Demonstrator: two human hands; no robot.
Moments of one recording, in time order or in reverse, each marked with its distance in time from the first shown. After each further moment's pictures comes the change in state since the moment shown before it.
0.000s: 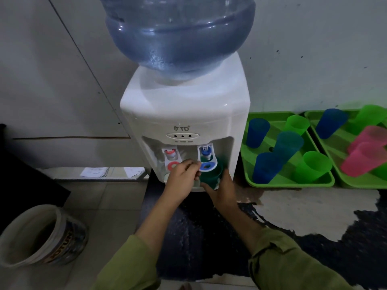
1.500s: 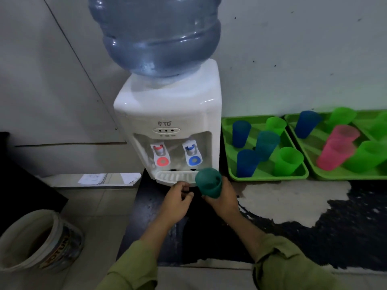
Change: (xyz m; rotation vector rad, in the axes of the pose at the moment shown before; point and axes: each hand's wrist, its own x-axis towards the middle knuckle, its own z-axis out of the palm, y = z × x) left_hand -0.047 -0.078 0.028 0.388 0.014 0.121; right_hand -0.040 0.022 -0.055 -0.047 -0.051 0.093
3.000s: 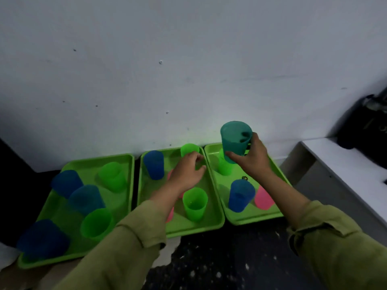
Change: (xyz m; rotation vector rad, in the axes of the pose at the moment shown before) left_hand 0.185 0.428 0.453 0.088 -0.193 0.413; right_hand 0.250 0.174 -0.609 -0.172 0.393 -0.187
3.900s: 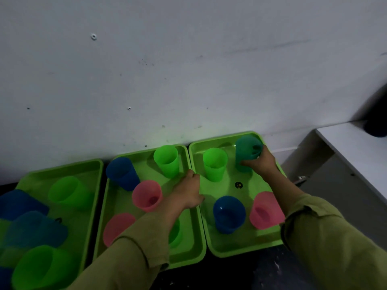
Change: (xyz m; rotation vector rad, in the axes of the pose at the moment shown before) left_hand 0.069 -0.033 0.112 0.430 -0.445 -0.195; right_hand 0.086 0.179 0.023 0.051 -0.164 0.545
